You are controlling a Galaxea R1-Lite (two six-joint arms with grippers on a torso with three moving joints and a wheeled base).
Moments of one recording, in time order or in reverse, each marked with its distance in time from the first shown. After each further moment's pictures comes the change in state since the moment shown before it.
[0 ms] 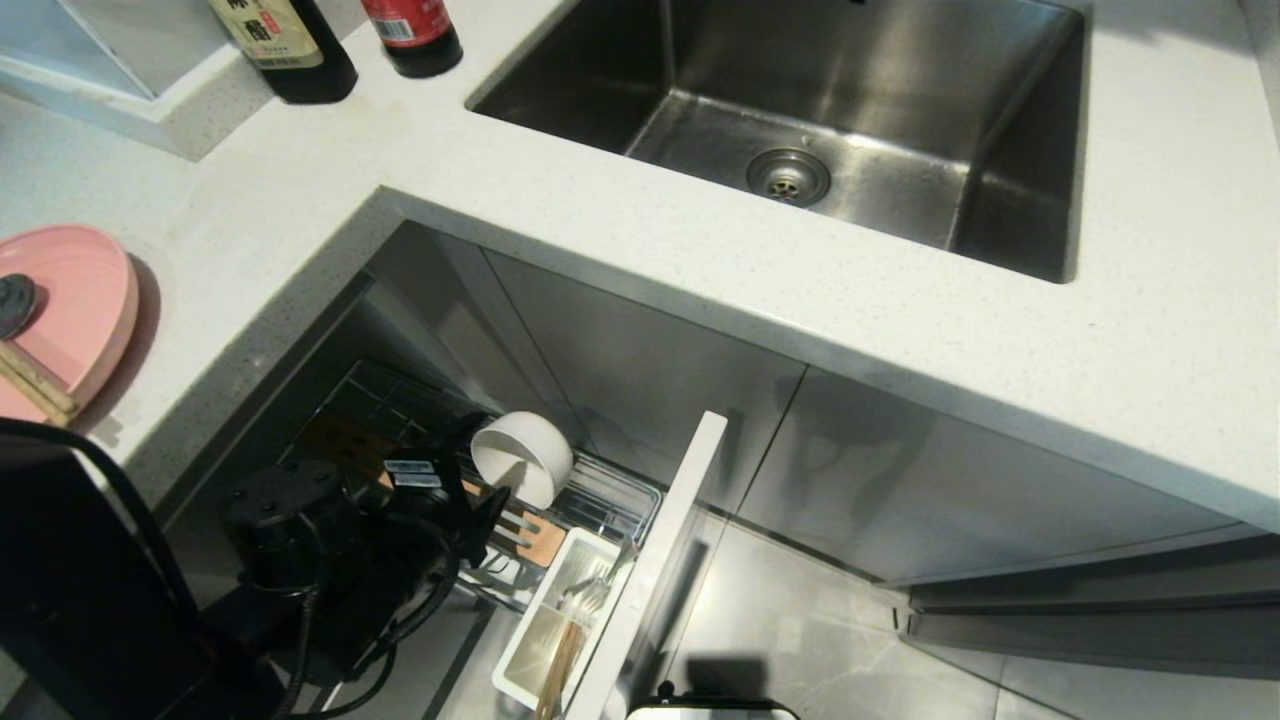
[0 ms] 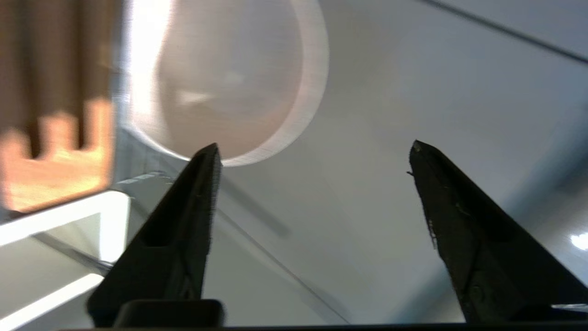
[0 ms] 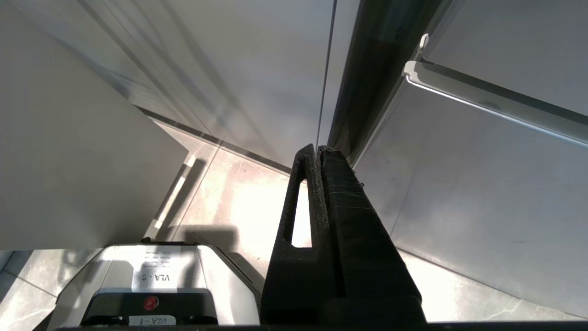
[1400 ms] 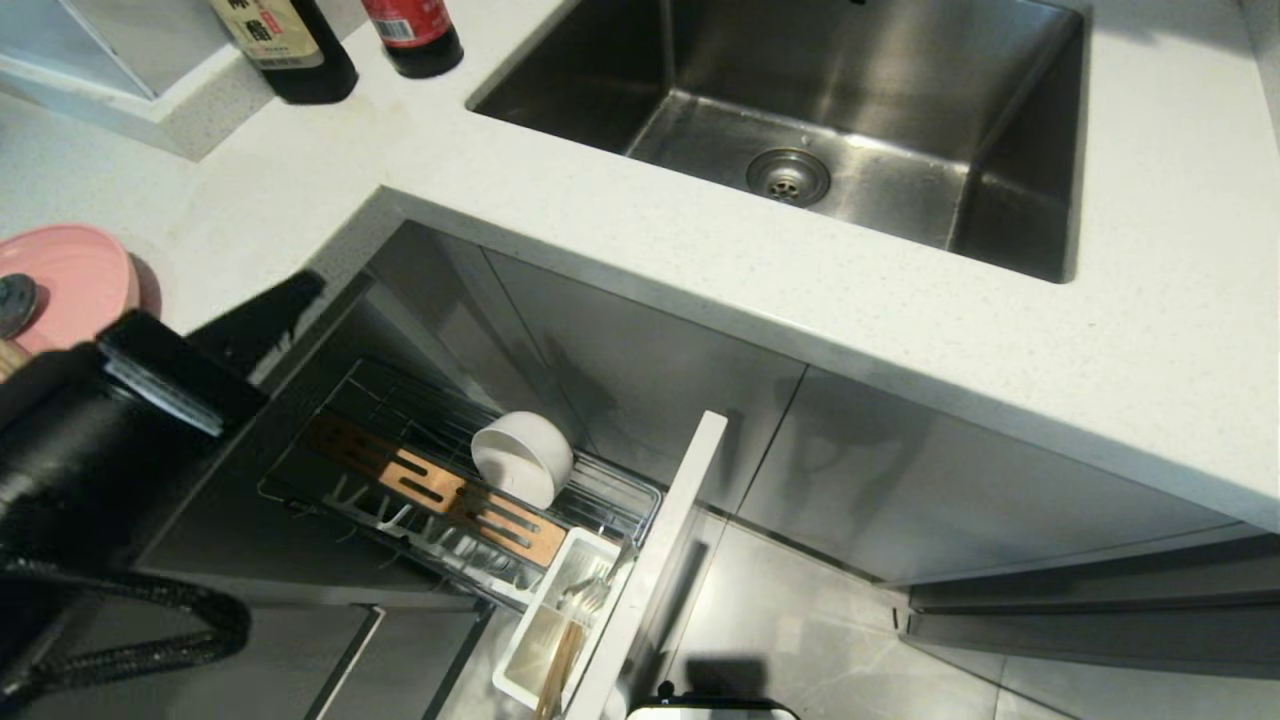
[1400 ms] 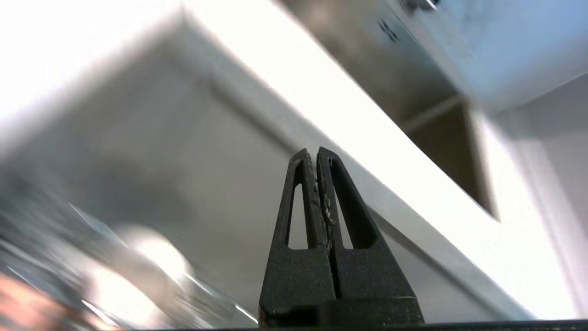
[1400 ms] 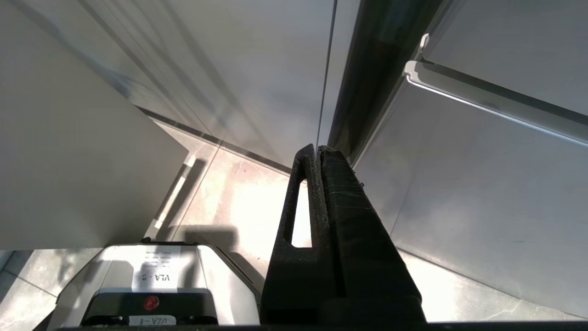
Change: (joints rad) left arm -0.183 -0.720 -0.193 0.505 0.094 1.319; right arm 0.000 0.000 0.000 0.000 0.000 0.000
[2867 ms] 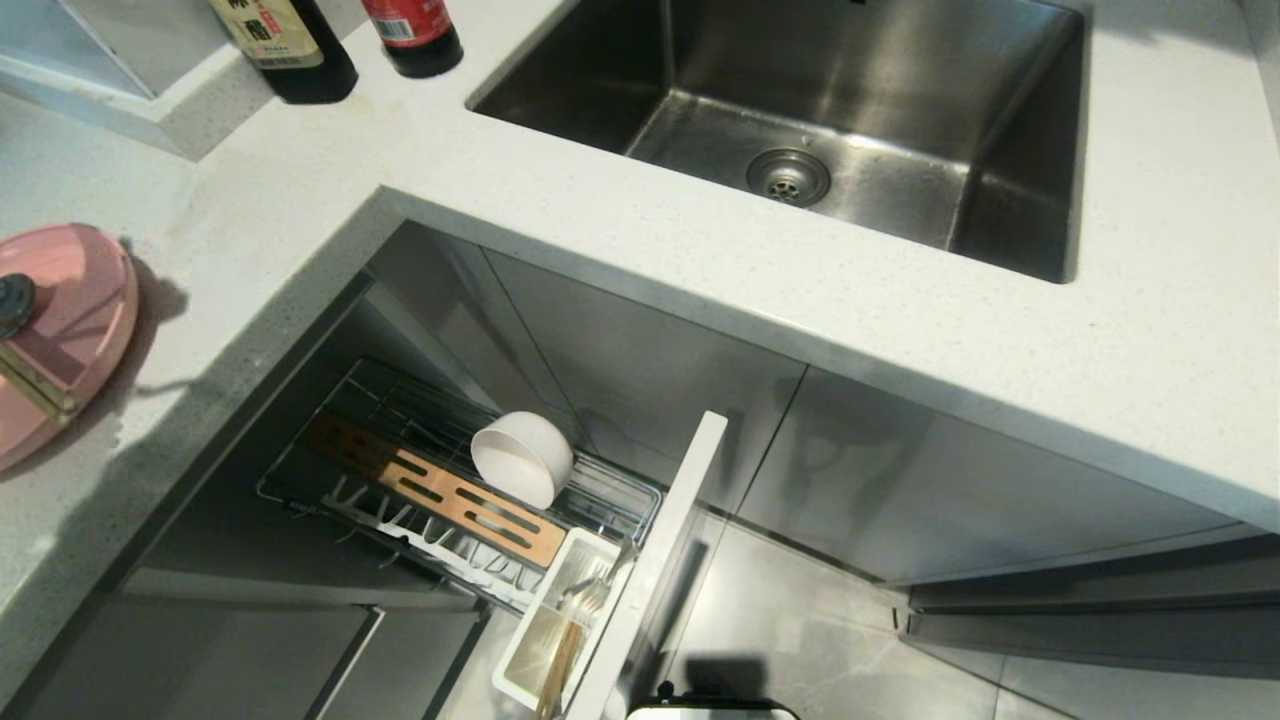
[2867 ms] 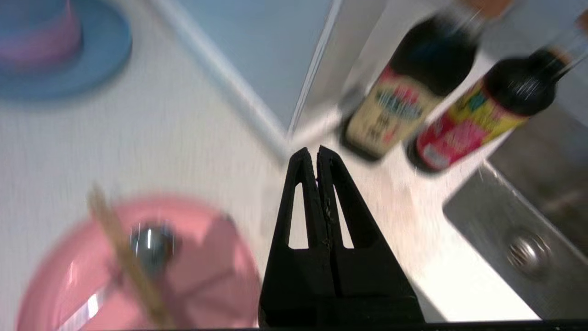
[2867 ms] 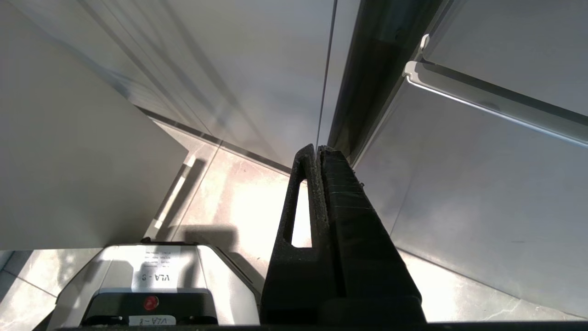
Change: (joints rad) left arm 0.536 0.088 -1.358 1.454 0.107 0.005; right arm 0.000 0.000 0.000 0.000 0.000 0.000
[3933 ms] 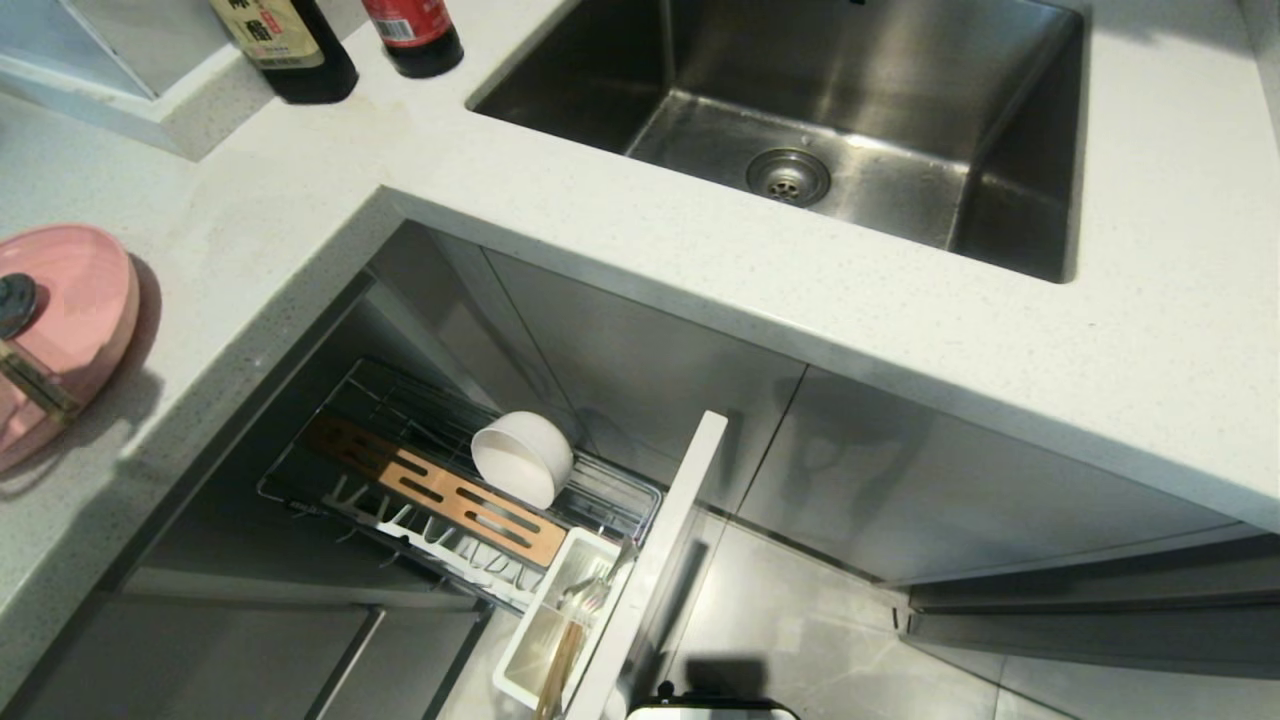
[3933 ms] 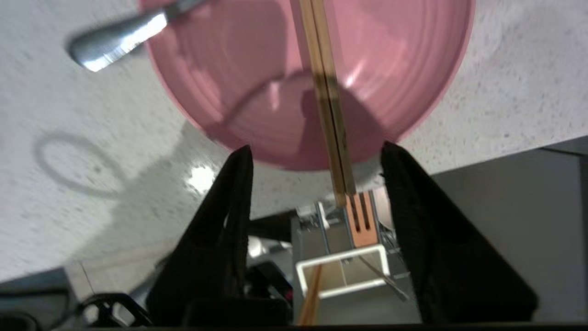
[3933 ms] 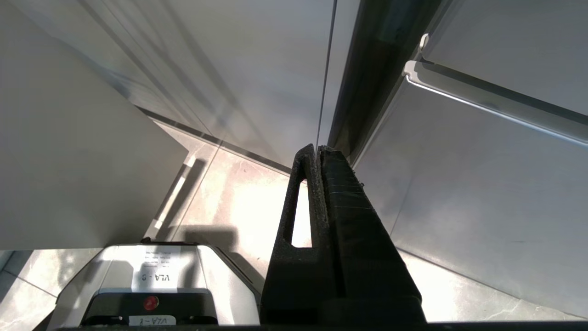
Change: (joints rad) left arm 0.062 0.012 0.074 0.684 0.004 -0.483; right arm 0.000 0.000 0.000 0.000 0.000 0.000
